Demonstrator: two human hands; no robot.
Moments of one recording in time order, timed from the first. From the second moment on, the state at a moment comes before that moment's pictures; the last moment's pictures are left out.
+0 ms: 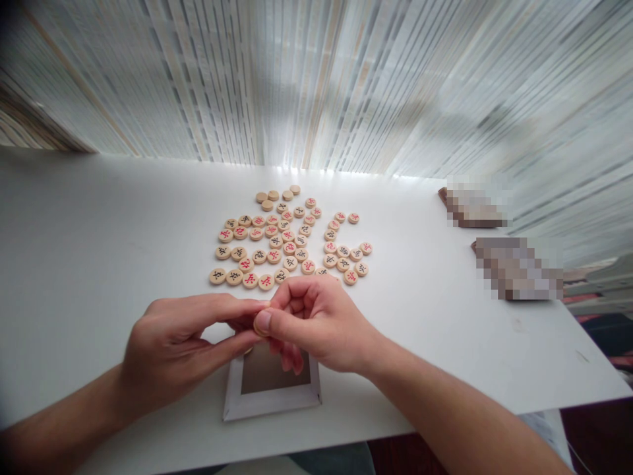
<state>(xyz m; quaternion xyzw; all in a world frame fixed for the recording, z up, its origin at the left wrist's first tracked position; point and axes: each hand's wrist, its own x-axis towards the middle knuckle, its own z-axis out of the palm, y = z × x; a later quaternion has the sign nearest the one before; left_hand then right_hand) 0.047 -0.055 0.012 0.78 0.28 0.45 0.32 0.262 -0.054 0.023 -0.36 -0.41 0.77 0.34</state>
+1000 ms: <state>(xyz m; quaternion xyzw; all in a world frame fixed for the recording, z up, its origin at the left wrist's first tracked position) 0.045 -0.055 0.013 0.78 0.28 0.47 0.31 0.265 -0.054 0.023 -0.32 -0.39 0.80 0.33</state>
